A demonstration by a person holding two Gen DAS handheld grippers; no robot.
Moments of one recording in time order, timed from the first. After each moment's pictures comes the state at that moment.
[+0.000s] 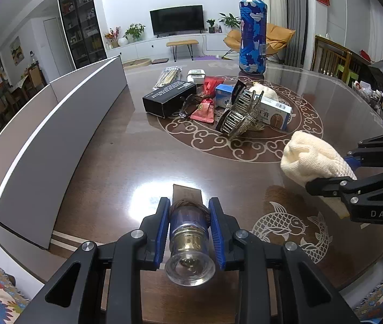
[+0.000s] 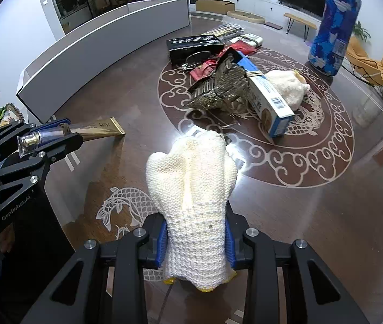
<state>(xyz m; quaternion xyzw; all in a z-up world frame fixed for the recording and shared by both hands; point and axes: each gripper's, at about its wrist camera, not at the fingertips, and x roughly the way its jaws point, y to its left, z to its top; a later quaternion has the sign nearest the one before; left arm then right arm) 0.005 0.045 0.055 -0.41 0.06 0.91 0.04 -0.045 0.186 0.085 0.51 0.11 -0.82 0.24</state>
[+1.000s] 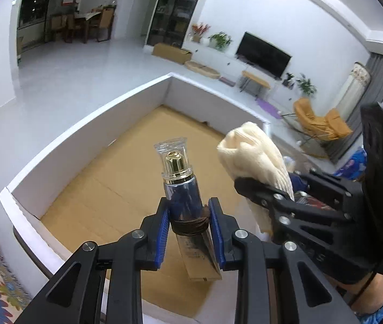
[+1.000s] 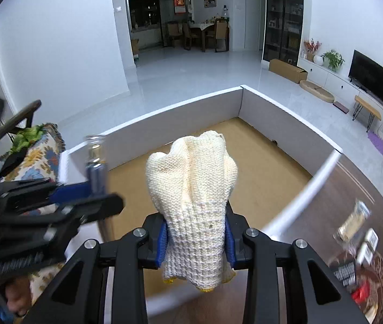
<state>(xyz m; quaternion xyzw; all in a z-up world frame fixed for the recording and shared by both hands) -0.080 -0.278 0.139 -0.39 -0.19 0.90 -0.08 -0.174 -0.195 0.188 0.38 0.17 -0.82 0.40</state>
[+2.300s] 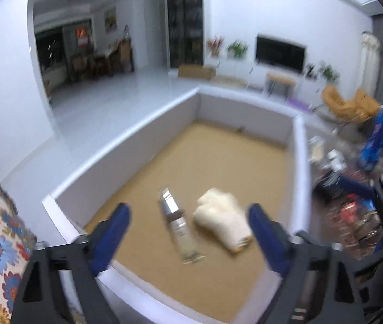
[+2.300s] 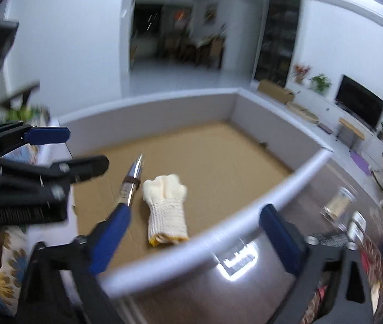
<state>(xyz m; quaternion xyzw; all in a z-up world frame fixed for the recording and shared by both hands) -0.035 -0.214 0.146 -0.34 -0.06 0.92 -0.17 -0.100 -0.084 0.135 0.28 0.16 -0.87 0.37</state>
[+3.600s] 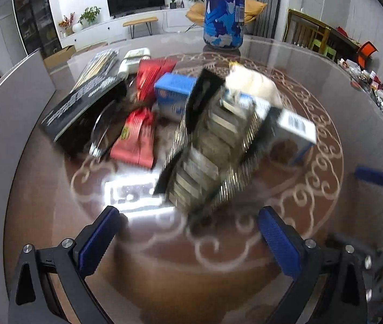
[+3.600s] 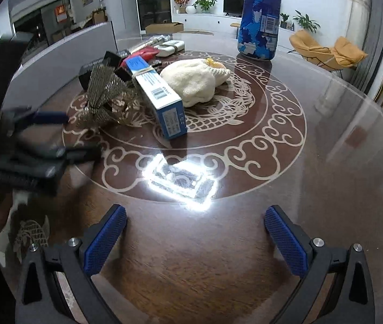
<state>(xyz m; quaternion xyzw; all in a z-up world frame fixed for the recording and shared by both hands) -0.156 0.115 -0.005 -0.47 0.08 0.87 0.13 -0.089 0.264 0.038 0.45 0.07 -0.88 0.12</state>
